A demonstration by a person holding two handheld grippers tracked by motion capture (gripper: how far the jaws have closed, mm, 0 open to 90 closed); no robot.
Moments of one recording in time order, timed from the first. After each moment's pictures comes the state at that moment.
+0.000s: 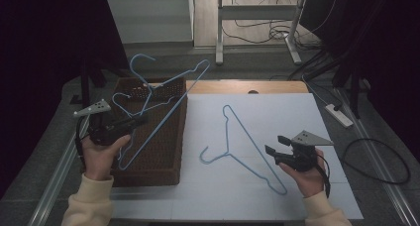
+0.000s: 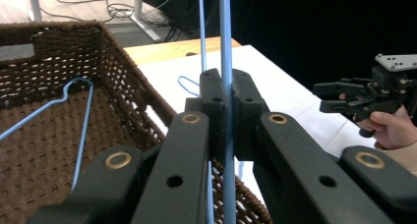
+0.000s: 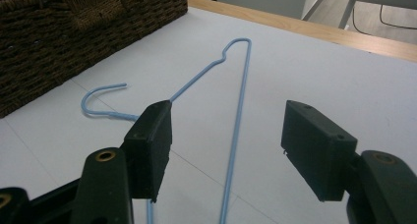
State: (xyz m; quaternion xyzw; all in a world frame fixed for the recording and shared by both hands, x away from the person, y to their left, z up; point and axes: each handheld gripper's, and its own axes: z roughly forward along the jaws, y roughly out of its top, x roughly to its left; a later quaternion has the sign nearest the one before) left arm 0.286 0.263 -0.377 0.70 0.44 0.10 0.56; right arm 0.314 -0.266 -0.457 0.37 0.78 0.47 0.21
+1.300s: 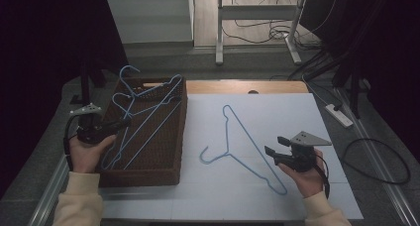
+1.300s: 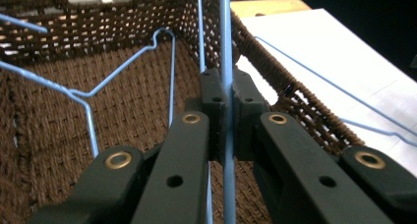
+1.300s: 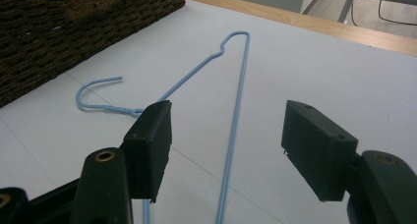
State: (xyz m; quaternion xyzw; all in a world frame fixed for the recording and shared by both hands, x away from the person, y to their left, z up) left arm 0.310 0.314 -0.418 0.71 0.50 0.12 0.47; right arm 0.315 -0.265 -0.461 0.37 0.78 0.46 0.21
